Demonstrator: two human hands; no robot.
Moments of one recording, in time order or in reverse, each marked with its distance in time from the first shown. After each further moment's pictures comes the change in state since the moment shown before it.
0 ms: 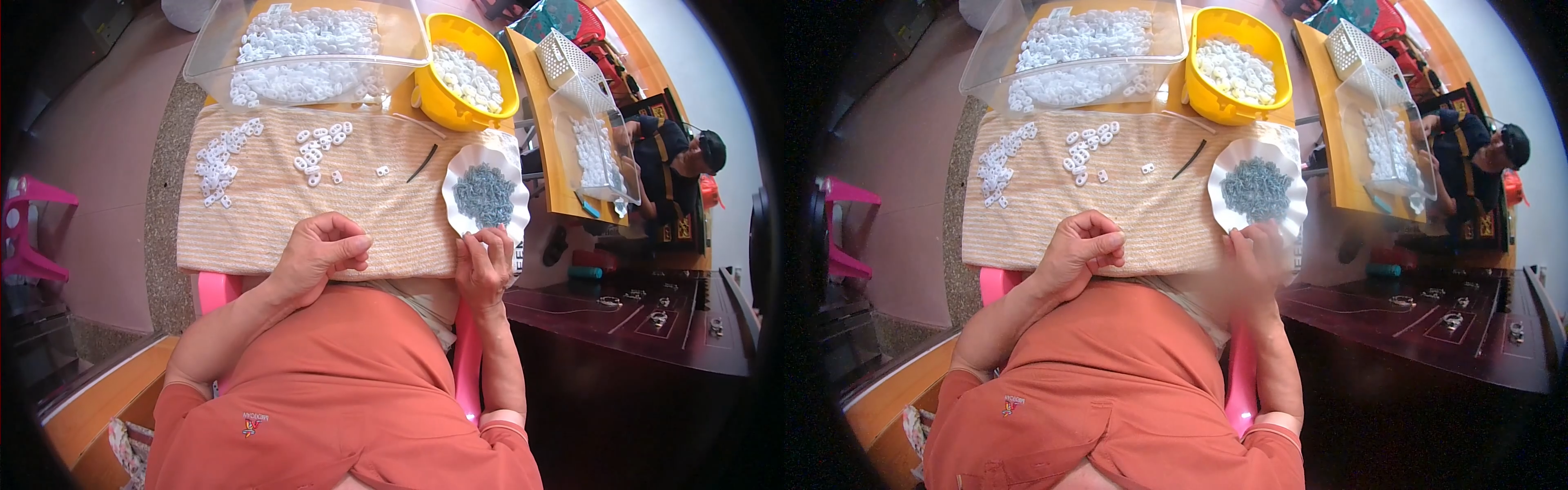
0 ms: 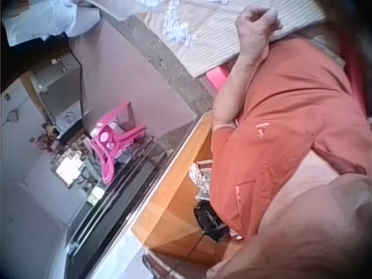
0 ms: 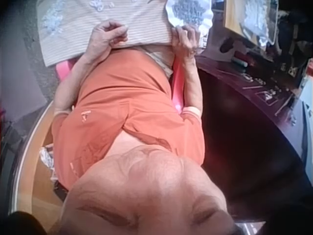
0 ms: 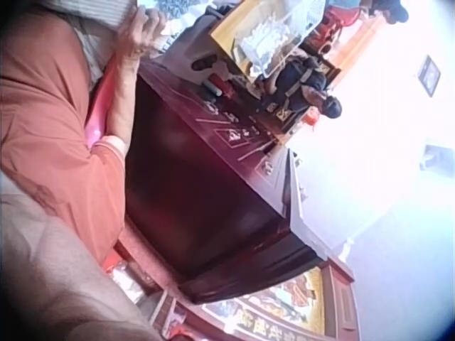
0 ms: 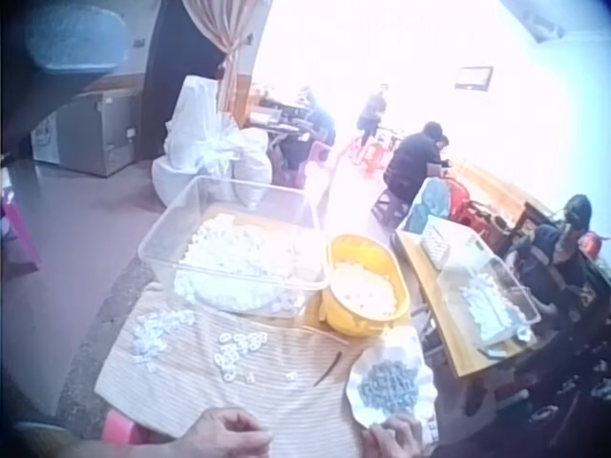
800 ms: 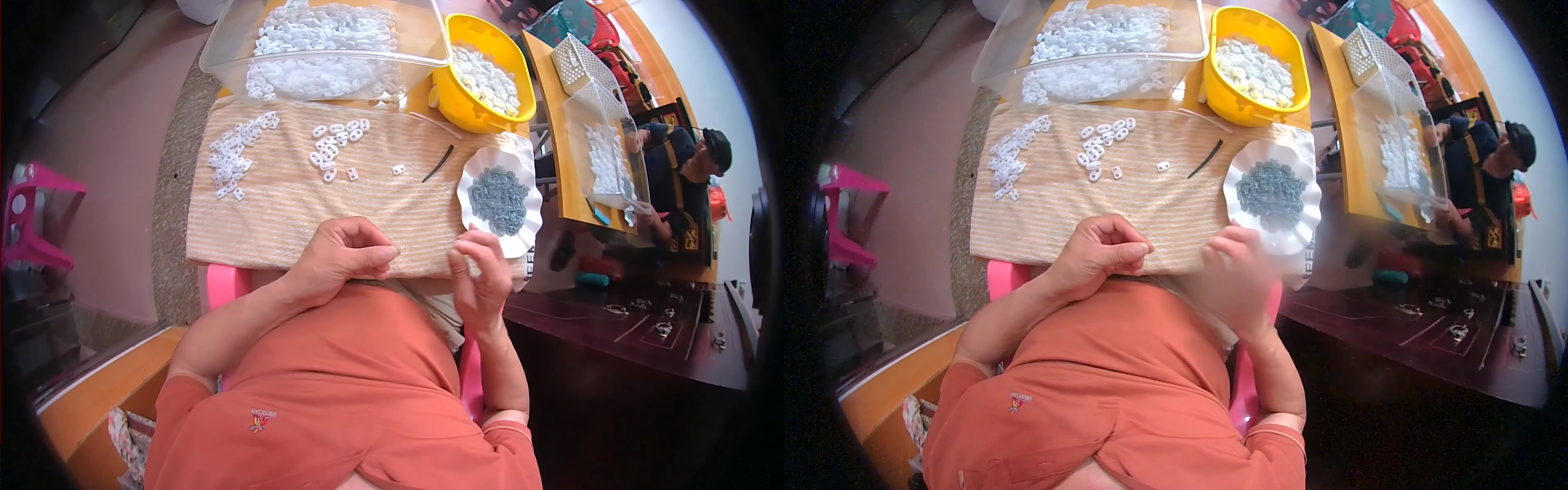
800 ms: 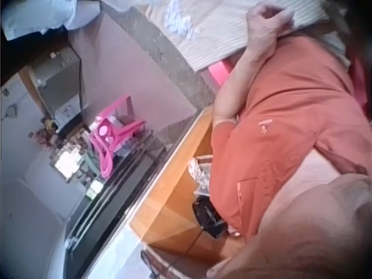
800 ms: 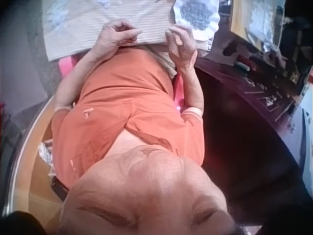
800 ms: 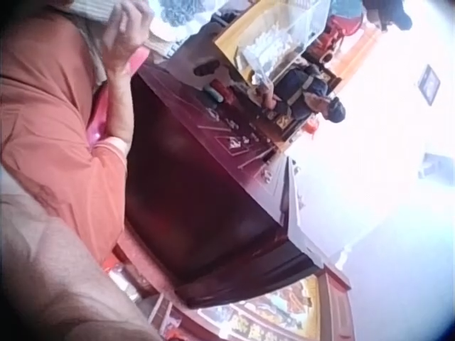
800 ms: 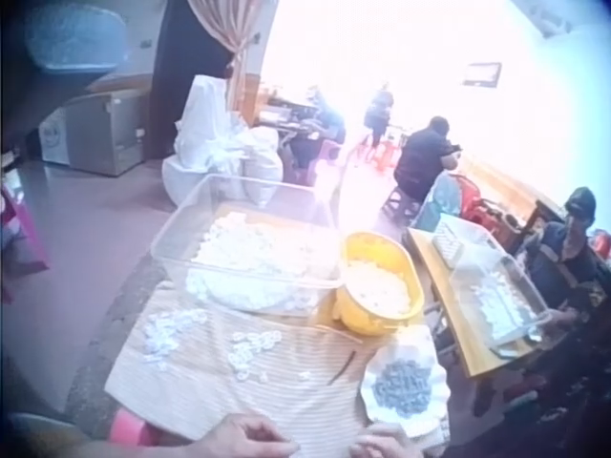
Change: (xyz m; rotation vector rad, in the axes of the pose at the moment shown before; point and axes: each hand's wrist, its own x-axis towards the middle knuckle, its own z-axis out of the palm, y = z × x) left_hand -0.001 -0.003 0.004 0.078 -0.051 -0.047; right_hand 0.029 -0.053 -0.013 0.540 -0.074 0.220
